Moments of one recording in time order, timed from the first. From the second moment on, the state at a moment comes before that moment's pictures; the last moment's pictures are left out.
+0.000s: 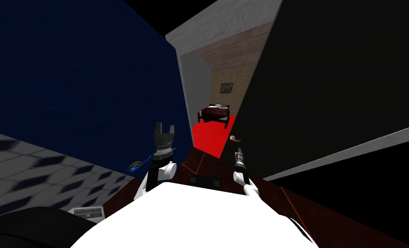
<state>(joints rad) -0.11 -0.19 -0.08 -0.66 -0.33 -0.81 0.06</state>
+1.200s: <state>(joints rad) -0.08 -0.30 -0.11 -0.53 -0.37 -0.88 -0.05</state>
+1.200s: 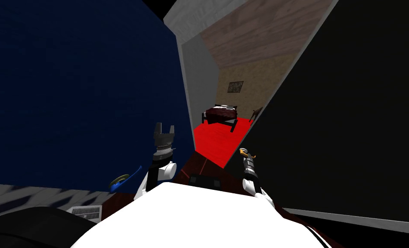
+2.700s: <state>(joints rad) -0.06 -0.33 -0.04 -0.54 -0.33 -0.89 -0.13</state>
